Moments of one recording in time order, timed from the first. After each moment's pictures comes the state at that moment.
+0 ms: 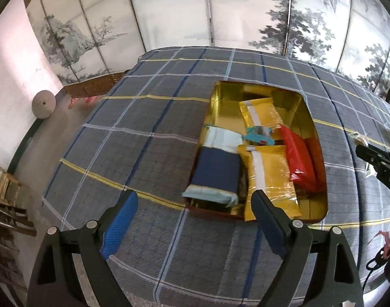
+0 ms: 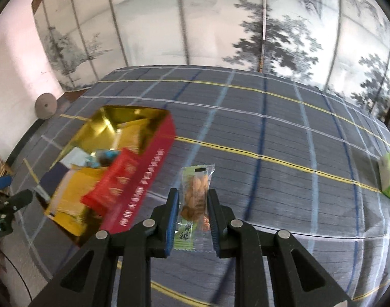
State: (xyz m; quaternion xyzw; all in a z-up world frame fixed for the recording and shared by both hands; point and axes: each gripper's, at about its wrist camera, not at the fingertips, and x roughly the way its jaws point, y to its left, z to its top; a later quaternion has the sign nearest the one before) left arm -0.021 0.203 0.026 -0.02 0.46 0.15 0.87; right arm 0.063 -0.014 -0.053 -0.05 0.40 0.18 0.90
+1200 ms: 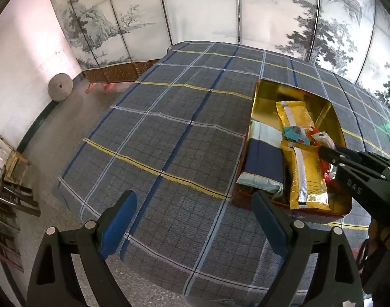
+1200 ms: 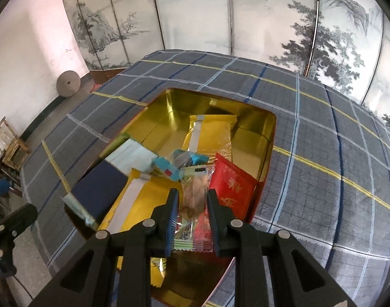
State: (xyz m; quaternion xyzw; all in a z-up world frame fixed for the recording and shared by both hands) left arm -0.047 0.245 0.029 -0.04 0.46 0.20 0.86; right arm 0.059 0.103 -0.073 -0.09 0.41 0.24 0.87
